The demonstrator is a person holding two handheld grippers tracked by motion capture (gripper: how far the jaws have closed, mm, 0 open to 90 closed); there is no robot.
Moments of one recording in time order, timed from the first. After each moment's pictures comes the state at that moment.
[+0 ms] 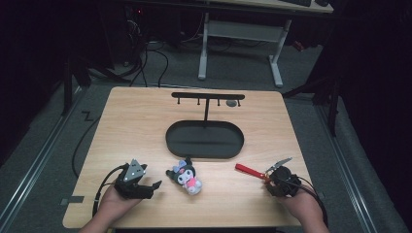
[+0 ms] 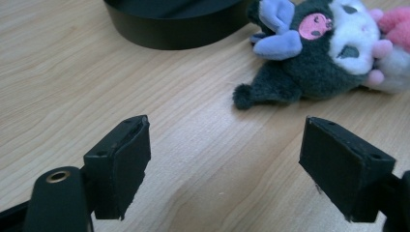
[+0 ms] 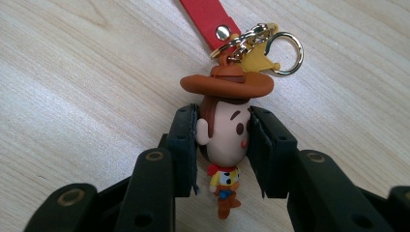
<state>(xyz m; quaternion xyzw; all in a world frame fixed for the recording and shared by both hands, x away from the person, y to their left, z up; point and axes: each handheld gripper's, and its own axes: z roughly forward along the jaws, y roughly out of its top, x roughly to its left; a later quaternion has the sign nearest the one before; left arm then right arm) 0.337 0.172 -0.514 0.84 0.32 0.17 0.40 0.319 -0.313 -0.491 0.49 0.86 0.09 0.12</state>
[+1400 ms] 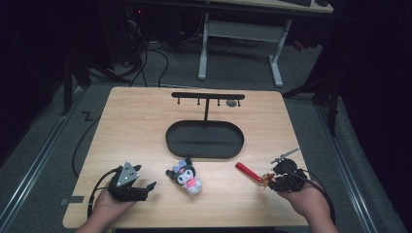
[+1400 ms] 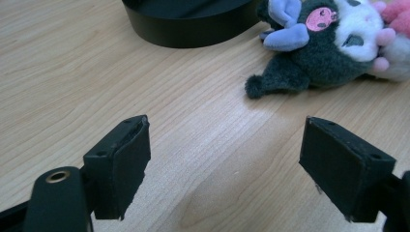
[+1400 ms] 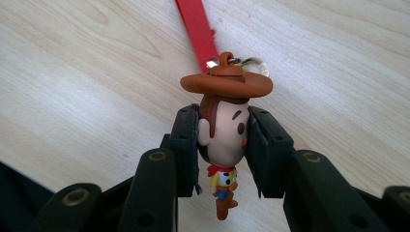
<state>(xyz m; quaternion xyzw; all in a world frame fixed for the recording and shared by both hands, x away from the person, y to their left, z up) 0.328 0.185 -0.516 0.84 0.31 0.19 0.41 0.316 -0.304 -0.434 0.51 0.85 0.11 0.08</state>
